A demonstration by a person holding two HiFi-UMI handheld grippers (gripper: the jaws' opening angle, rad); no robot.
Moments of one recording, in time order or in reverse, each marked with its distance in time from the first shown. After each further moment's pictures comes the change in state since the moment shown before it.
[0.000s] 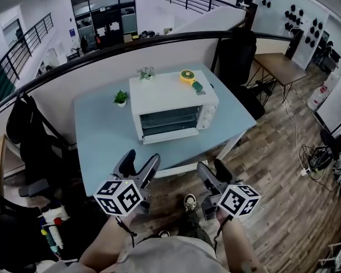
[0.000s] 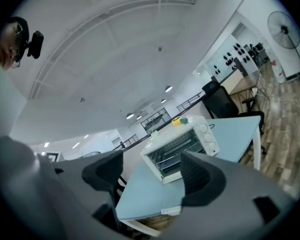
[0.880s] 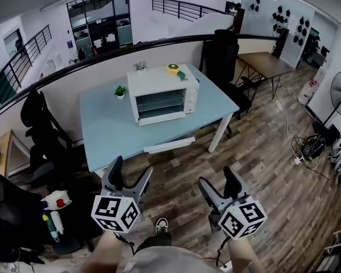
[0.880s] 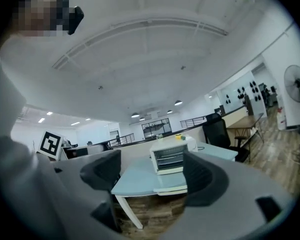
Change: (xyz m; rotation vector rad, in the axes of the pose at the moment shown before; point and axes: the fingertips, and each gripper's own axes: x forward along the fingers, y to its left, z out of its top) left arm -0.220 -0.141 -0.028 0.310 -0.080 0.041; right arm -0.265 0.114 -0.023 -0.343 -0.068 -0.045
